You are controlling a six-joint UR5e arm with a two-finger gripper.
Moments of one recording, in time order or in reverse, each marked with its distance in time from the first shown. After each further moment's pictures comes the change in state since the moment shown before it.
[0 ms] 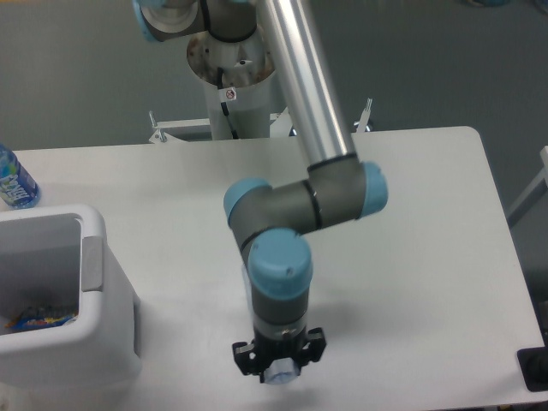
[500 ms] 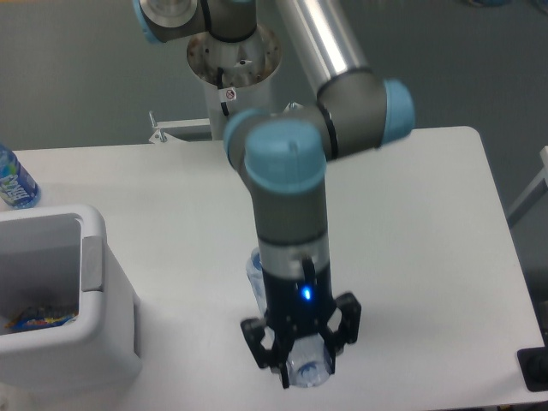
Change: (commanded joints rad) arm -0.041 0.163 0.042 0.014 -0.006 -0.098
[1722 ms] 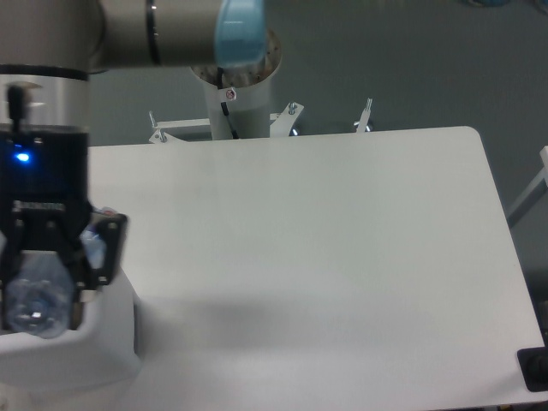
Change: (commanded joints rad) arm -0.322 0.019 0.089 0.086 -0.002 0.003
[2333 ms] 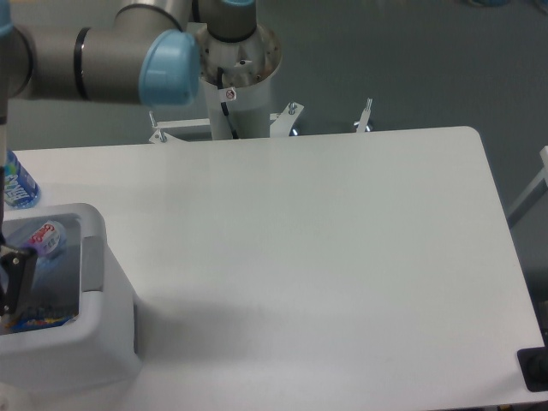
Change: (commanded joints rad) arm -0.065 -0.052 -0.029 0.000 0.003 -0.002
